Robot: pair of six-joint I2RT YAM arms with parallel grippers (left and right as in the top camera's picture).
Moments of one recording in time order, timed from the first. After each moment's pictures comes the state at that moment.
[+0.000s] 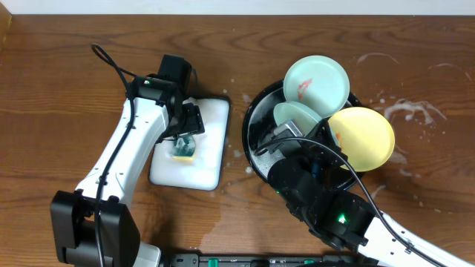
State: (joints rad) left arm -0.21 1.64 1.34 -1.14 -0.06 -0.46; right arm 1.00 1.10 0.80 -0.34 1.19 -0.46
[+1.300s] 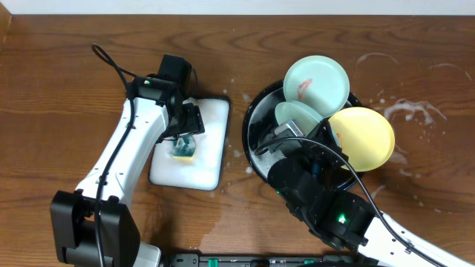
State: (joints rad) left arm -0.21 1.64 1.34 -1.14 -0.06 -0.46; right arm 1.00 1.10 0.80 -0.34 1.21 -0.46
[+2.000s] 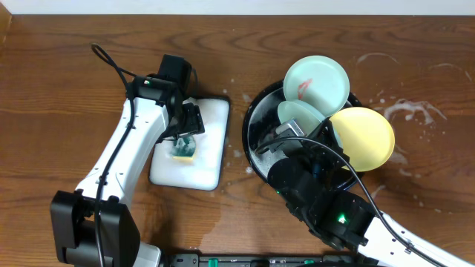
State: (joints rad) left arm -0.21 1.64 1.34 -1.14 -0.06 -0.46; right arm 1.00 1.10 0.80 -0.34 1.23 -0.46
